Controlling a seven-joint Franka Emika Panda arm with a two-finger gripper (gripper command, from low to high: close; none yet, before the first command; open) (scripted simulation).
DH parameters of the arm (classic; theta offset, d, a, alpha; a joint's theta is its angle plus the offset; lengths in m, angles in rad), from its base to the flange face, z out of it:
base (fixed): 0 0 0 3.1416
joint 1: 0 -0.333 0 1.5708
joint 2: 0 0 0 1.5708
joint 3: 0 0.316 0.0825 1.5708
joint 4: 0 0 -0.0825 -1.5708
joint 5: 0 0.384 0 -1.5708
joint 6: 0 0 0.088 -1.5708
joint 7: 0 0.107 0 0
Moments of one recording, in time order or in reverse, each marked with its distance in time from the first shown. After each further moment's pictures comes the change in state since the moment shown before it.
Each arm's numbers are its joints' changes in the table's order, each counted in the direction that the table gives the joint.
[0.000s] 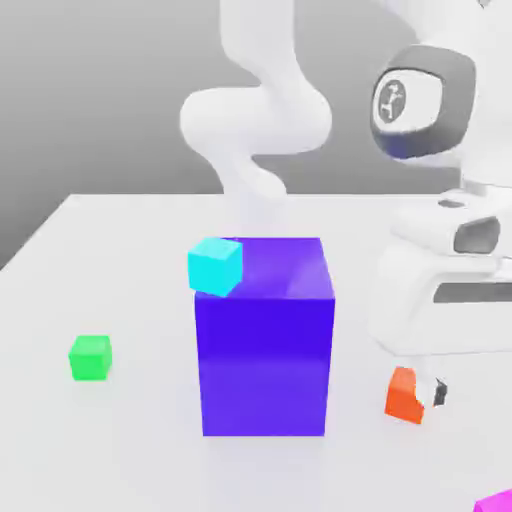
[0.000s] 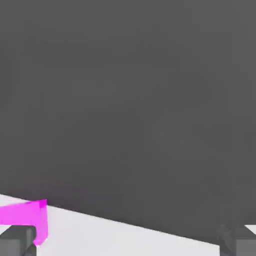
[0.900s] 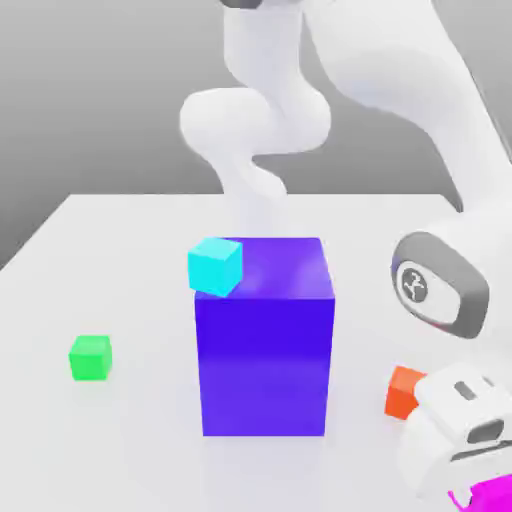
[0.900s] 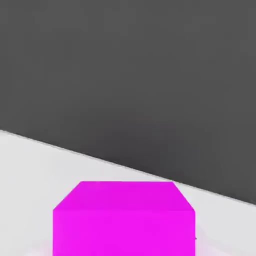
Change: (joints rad) arm 0.045 0.156 -0.044 -0.078 0.065 -0.087 0.007
